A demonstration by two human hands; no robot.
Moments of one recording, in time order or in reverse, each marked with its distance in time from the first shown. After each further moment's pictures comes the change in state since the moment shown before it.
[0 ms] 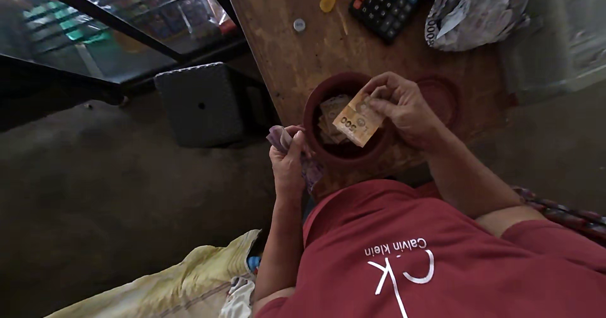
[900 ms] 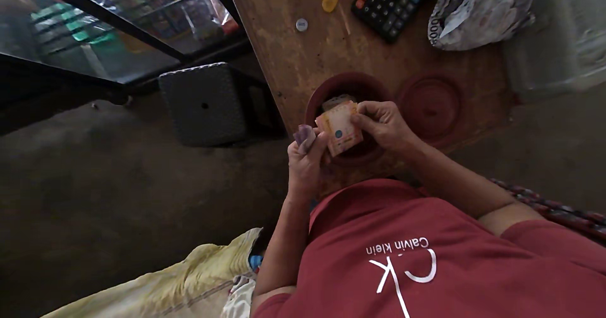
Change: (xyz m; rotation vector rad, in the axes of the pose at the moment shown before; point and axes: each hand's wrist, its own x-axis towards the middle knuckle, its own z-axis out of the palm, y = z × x) left_hand -0.008 0.010 0.020 0.095 -0.141 -0.058; right_hand -0.005 0.018 0.037 -0.027 -0.033 -0.141
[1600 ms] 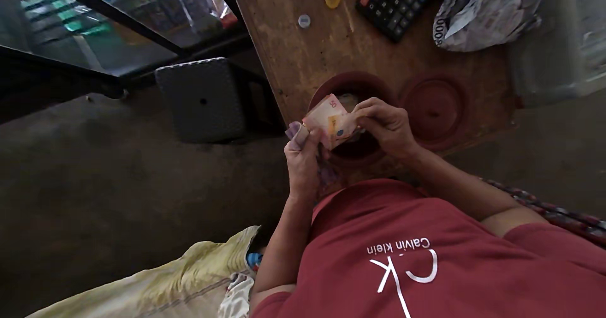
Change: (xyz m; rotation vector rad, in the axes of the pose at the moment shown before) left_hand 0.006 -0.006 0.006 -0.156 0.143 -0.019; right_hand -0.005 0.024 -0.002 -0.015 0.067 -0.264
